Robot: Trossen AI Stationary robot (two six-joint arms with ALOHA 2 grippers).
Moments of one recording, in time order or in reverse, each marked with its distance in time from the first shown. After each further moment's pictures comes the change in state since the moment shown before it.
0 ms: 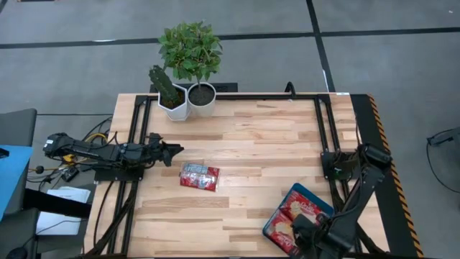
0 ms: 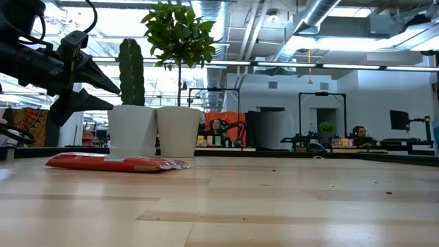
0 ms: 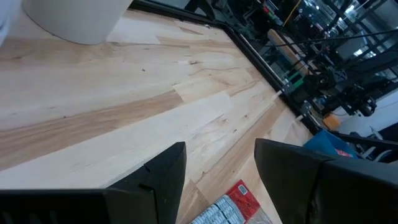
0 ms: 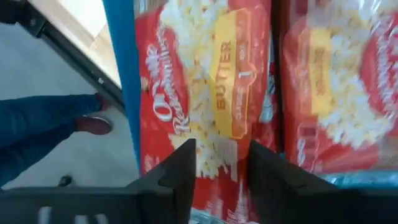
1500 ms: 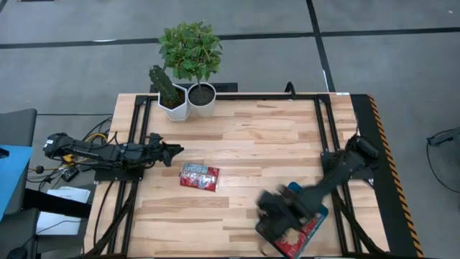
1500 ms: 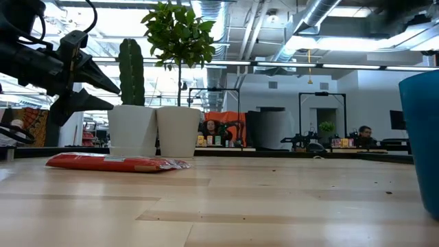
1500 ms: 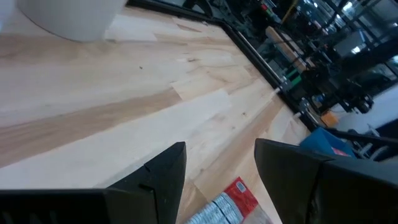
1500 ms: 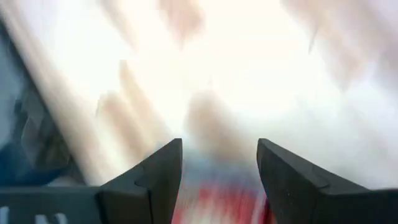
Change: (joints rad) left arm 0.000 0.000 0.000 0.000 0.014 0.000; right arm -0.325 -0.001 0.037 0.115 0.171 -0.555
